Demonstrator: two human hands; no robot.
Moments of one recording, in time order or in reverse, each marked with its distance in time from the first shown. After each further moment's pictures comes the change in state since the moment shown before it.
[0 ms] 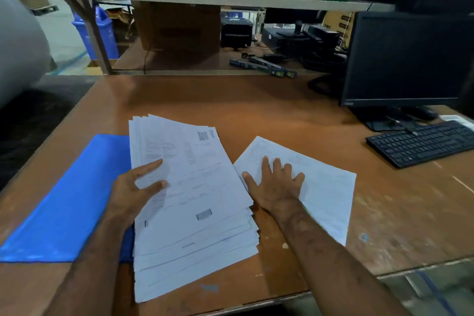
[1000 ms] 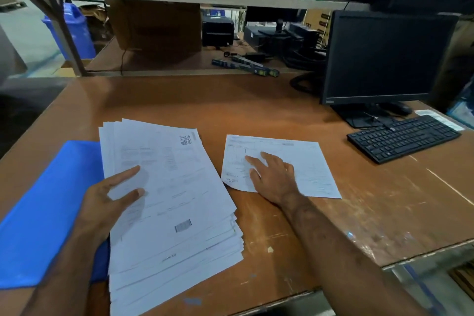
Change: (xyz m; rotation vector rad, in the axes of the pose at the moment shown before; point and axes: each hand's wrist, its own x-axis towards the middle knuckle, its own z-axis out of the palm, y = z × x) left_hand -0.005 0.008 -0.001 -0.004 -0.003 -0.053; right_hand 0.032 0.050 -0.001 0.162 0.095 -0.204
